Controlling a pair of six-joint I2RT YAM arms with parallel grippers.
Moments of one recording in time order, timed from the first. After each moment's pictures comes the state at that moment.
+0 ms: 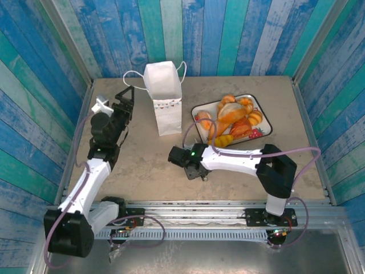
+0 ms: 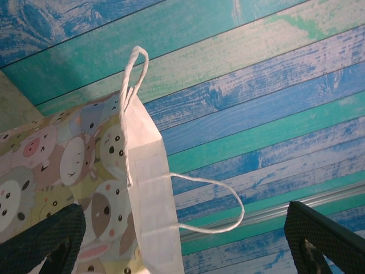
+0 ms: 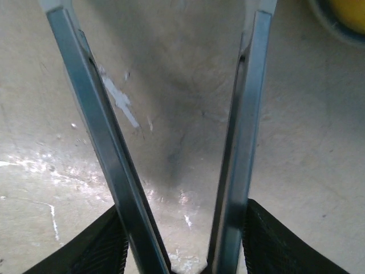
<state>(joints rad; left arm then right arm) -0.13 0.97 0.65 0.41 0.16 -1.22 1.15 1.82 1.26 -0.96 0.32 0.80</state>
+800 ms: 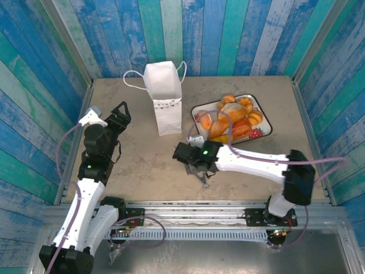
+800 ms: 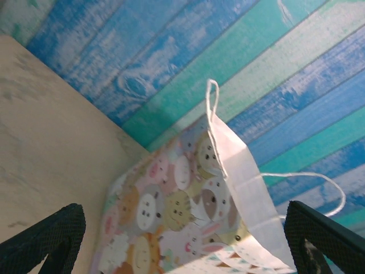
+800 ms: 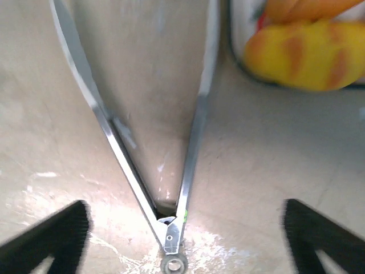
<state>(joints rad) -0.13 0.70 0.63 0.00 -0.09 -0.82 1.16 1.59 1.29 -1.03 0.47 0.85</state>
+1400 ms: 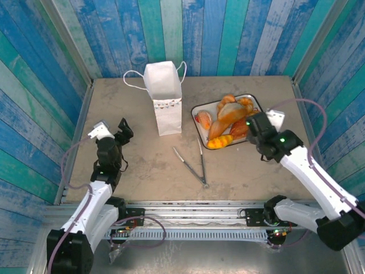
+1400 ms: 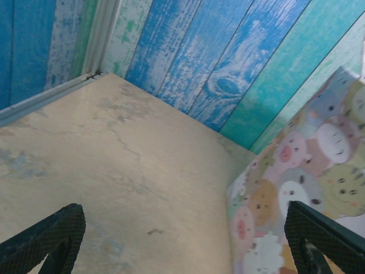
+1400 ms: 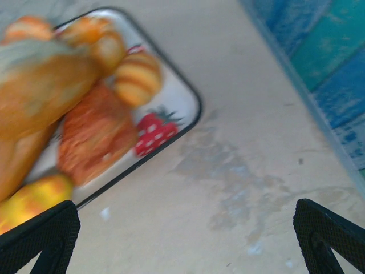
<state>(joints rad) -0.13 0.77 0.28 0.35 -0.31 -0.48 0.46 1.04 0.99 -0.96 0.68 0.68</state>
